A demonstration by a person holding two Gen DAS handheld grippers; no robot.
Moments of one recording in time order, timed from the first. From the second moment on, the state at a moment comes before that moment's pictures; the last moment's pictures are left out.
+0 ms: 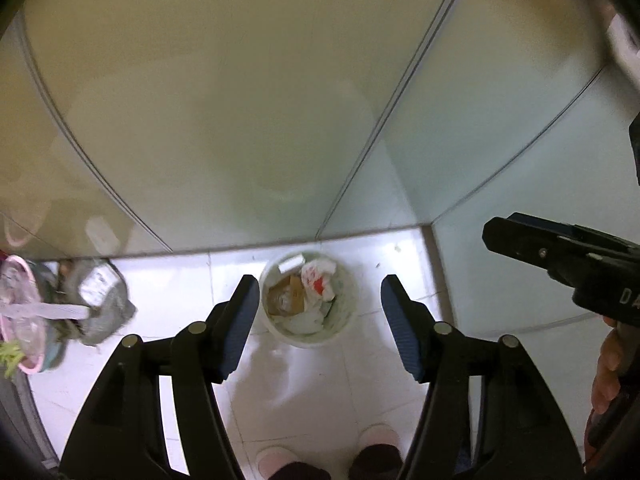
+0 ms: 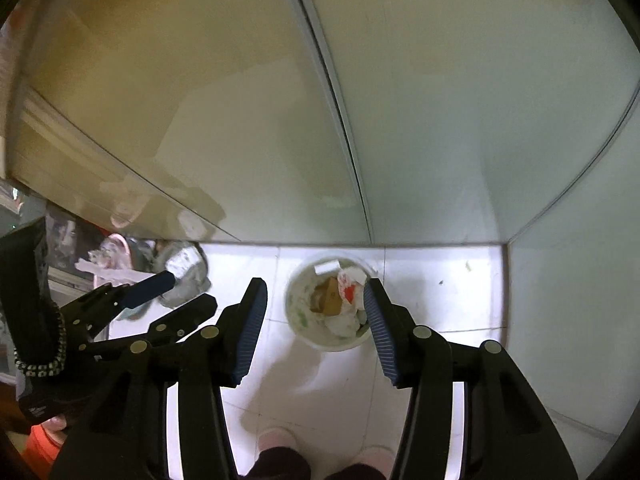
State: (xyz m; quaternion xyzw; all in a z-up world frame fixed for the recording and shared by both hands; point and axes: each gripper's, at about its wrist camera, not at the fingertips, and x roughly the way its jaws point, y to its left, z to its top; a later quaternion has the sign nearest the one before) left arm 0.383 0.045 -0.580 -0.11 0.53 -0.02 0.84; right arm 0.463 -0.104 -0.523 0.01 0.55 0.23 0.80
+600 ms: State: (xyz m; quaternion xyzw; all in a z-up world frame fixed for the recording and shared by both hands) left arm 0.311 0.065 -0.134 -0.09 0.34 -0.01 0.94; right arm 0.382 -0.117 -0.121 0.04 0.36 0.22 0.90
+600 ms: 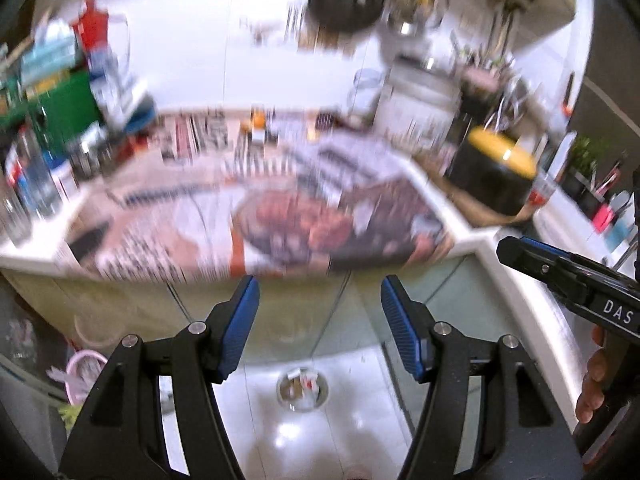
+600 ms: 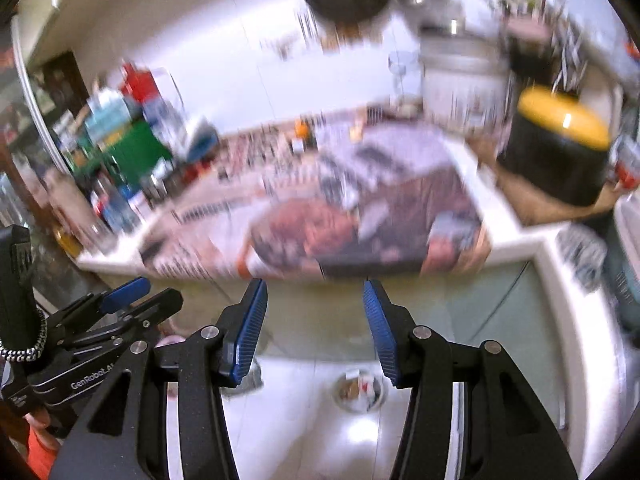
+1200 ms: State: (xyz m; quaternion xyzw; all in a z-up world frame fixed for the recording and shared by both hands) left arm 0.272 0.102 -0.022 -0.08 0.22 0.01 0.97; right arm 0.325 -0.093 -0.012 -0.01 0.18 0.16 0.97
